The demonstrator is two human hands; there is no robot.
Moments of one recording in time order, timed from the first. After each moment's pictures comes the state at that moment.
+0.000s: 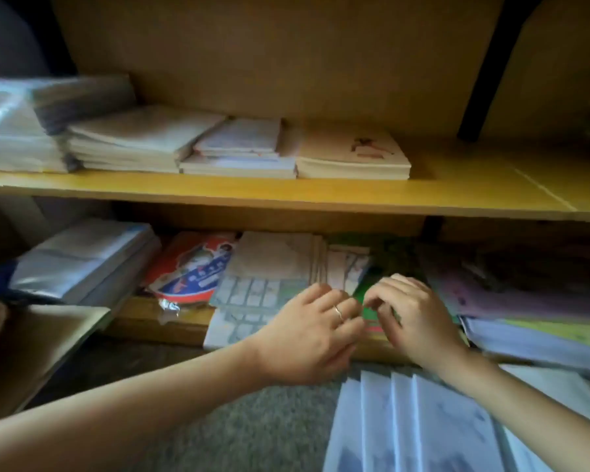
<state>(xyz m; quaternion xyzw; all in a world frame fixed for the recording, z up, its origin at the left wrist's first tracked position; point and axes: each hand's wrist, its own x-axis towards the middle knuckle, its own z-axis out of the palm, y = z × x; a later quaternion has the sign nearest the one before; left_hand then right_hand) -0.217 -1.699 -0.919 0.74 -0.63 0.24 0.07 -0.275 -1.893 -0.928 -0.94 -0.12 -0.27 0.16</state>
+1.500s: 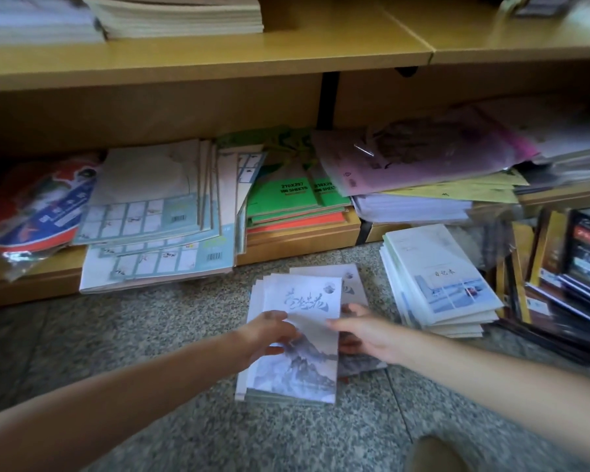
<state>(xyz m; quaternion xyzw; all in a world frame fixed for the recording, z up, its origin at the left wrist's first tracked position) -0.302 -1.771 -1.058 0.67 -0.05 -0.56 0.48 -0.404 -1.937 -1.089 -0.59 0.42 0.15 0.67</state>
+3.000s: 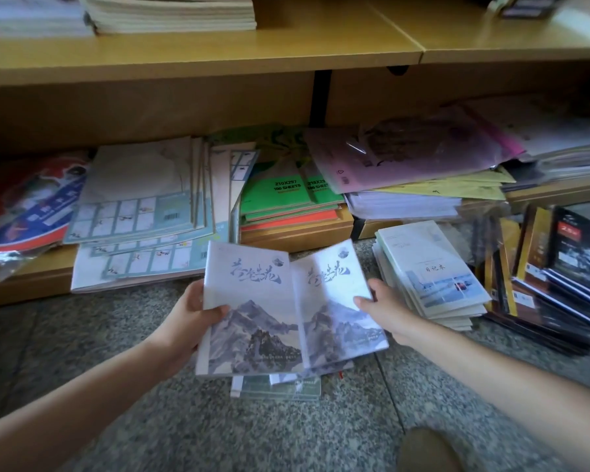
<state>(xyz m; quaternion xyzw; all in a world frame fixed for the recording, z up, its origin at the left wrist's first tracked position) -0.272 -1.709 -1.034 0.71 -0.03 -0.37 0.60 -0.415 -1.970 -1.078 -0.77 0.43 0.06 0.46</state>
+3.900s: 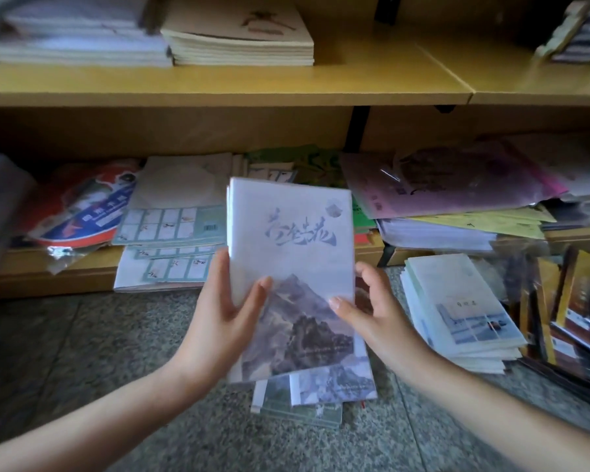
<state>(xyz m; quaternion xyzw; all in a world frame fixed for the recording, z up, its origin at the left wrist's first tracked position) -0.302 -1.709 -0.958 0.72 -0.26 -0.10 0.64 -0.396 -1.886 -0.976 -0.79 0.16 -0.09 0.59</state>
